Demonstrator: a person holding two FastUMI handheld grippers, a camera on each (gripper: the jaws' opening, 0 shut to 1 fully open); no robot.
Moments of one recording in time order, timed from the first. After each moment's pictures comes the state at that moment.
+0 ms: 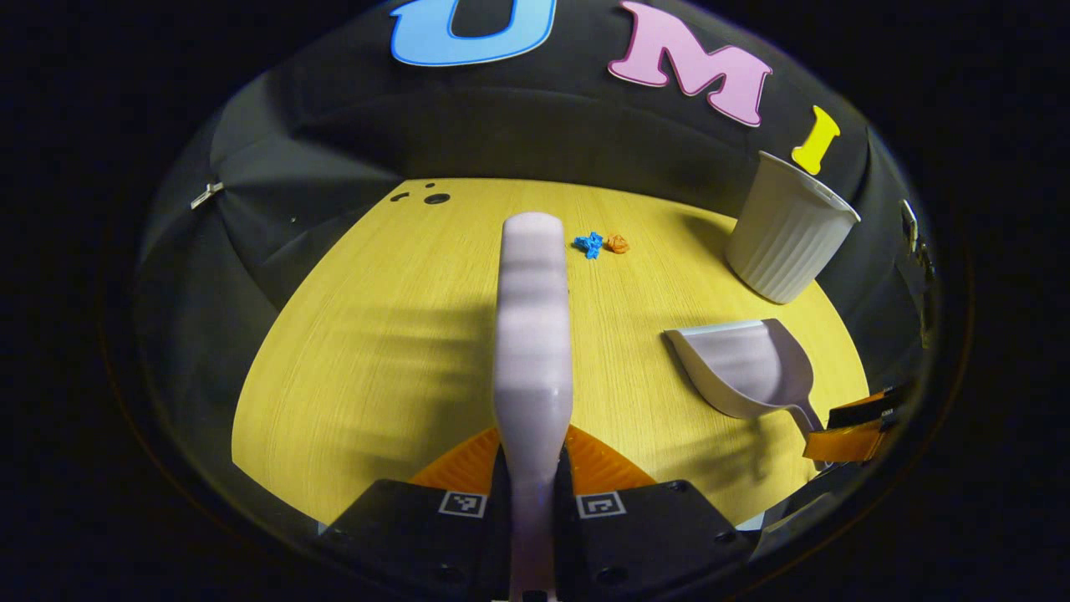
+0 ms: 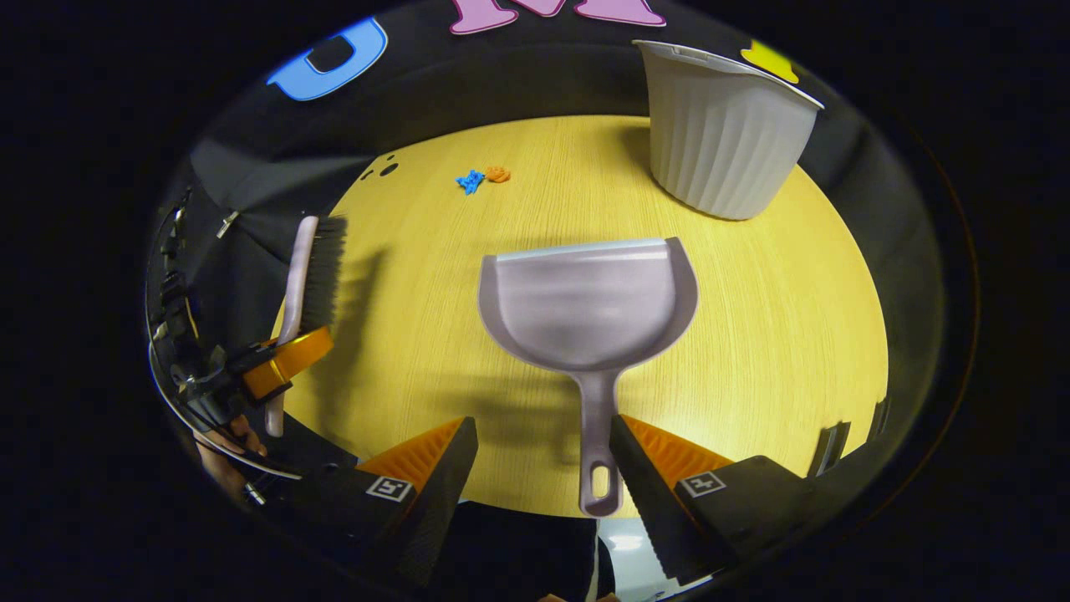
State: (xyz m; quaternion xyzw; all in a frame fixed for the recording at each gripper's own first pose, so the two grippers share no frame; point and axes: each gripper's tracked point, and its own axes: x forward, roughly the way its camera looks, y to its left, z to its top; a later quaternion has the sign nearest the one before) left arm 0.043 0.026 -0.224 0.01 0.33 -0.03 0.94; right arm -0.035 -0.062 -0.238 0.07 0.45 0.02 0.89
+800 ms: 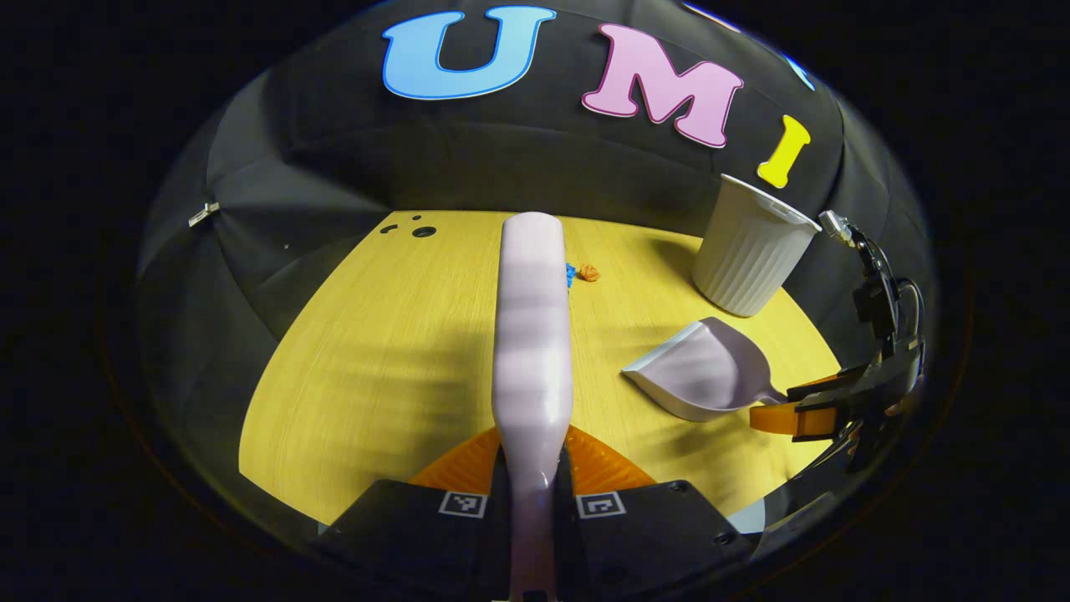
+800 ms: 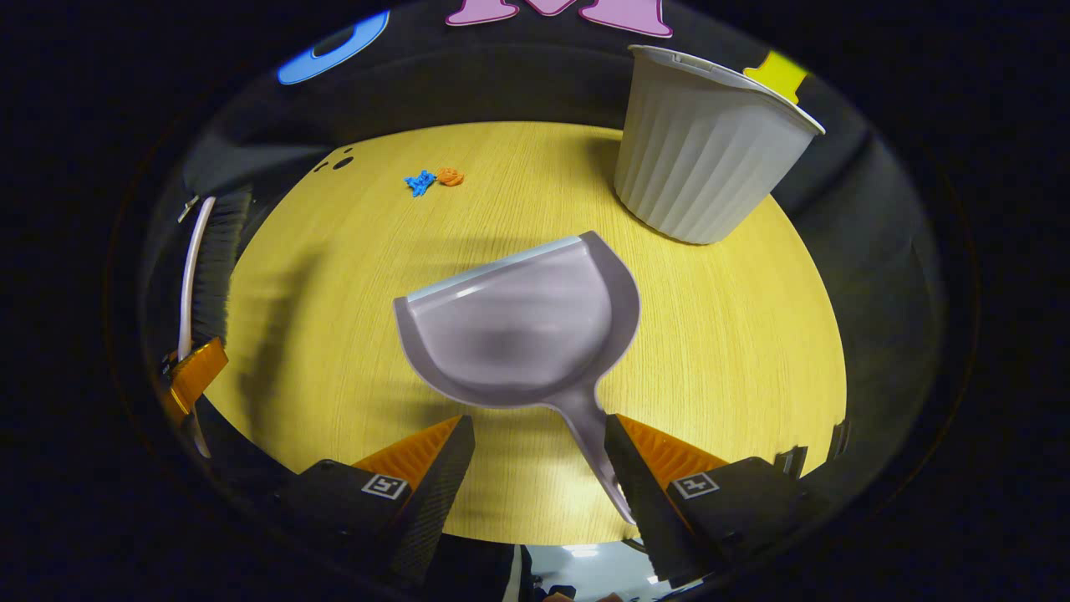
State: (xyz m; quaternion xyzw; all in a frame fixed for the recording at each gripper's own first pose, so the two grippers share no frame) left arm 0.030 0.006 -0.190 0.02 0.29 -0.07 0.96; right arm 0.000 -0.107 -0.250 0.00 0.44 -0.06 0.90
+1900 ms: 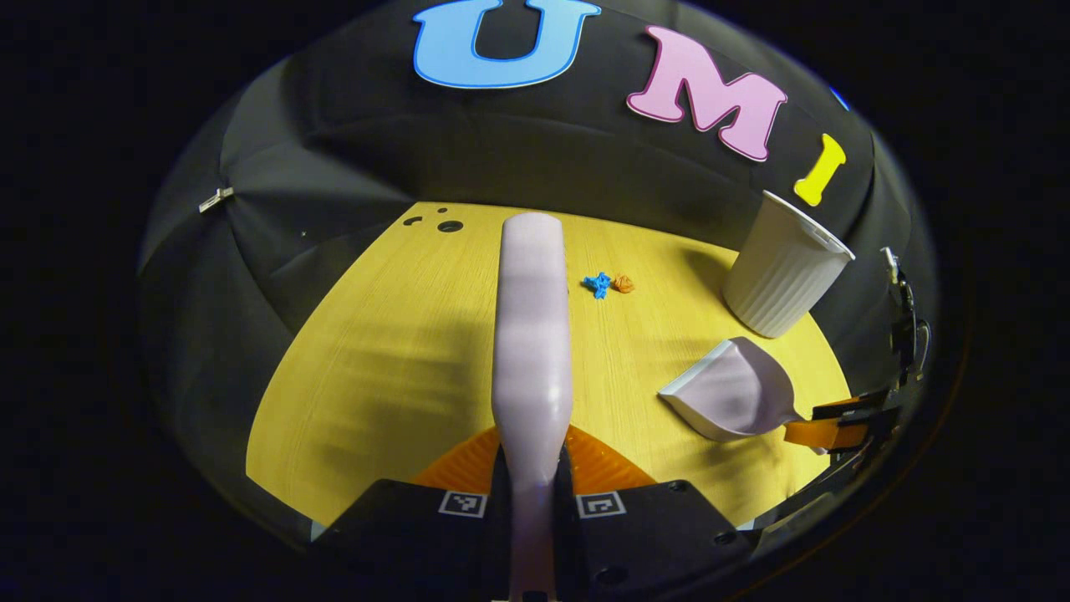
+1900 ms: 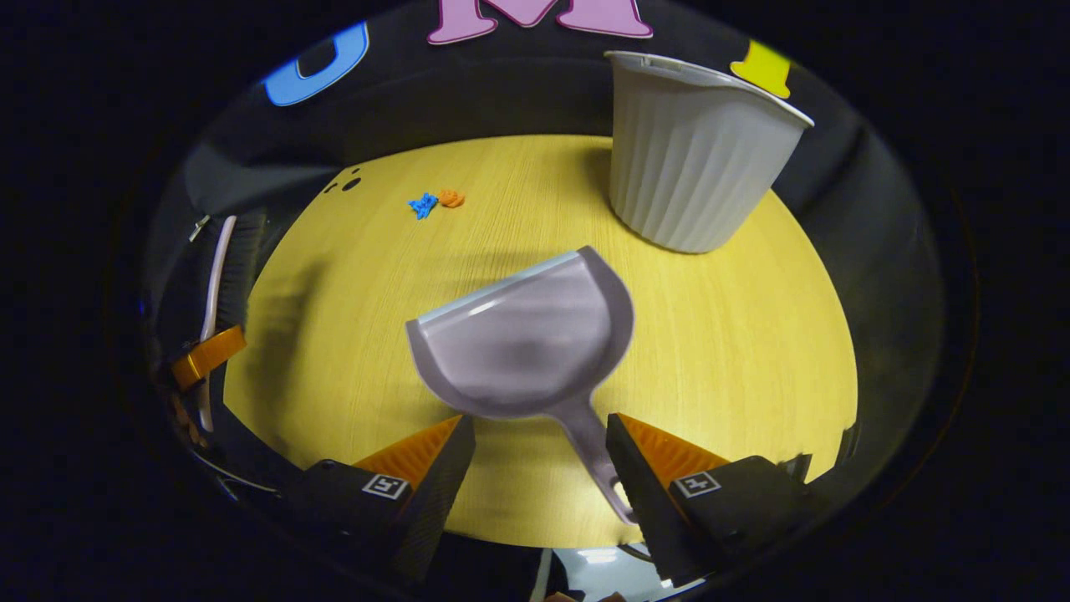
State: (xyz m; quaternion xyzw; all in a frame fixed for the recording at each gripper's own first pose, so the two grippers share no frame) left arm 0.062 0.027 -0.173 -0.01 0.30 -0.03 0.95; right arm 0.009 -0.129 -0.222 0.00 0.41 -0.03 0.91
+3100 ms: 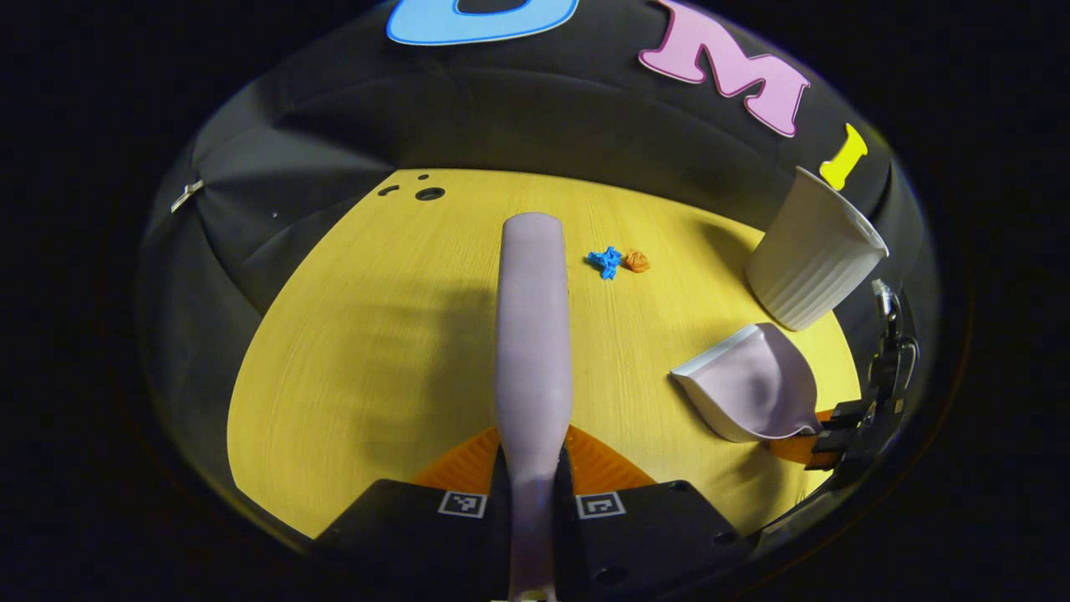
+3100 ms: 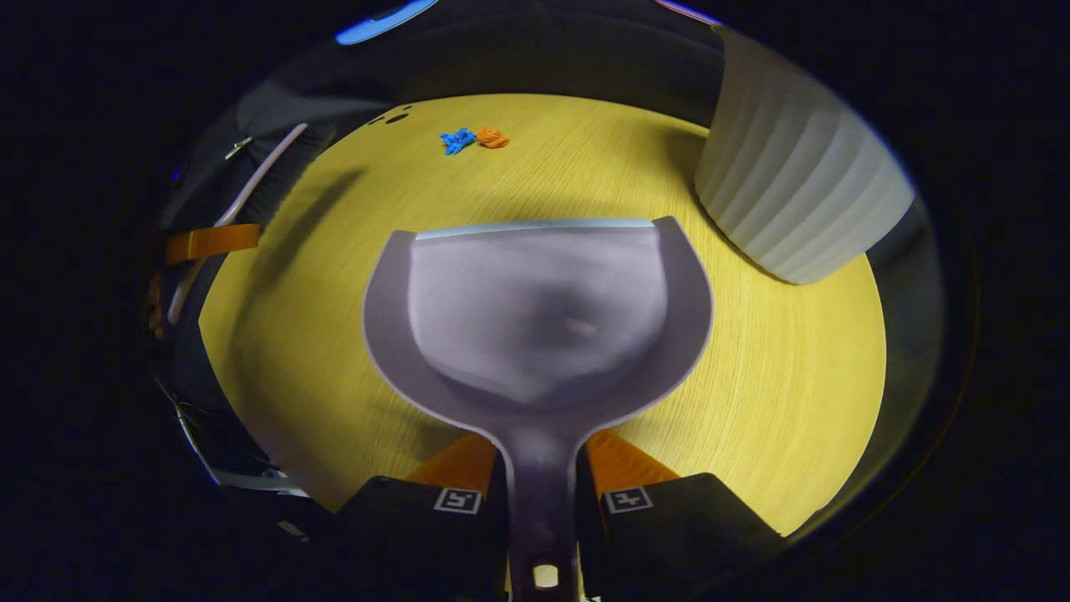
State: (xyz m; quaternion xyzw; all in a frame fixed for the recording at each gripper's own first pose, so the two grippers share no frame) left arm 0.132 0.023 -0.218 0.02 0.38 -0.03 0.92; right arm 0.056 -0.127 -0.309 -0.06 0.46 0.09 0.88
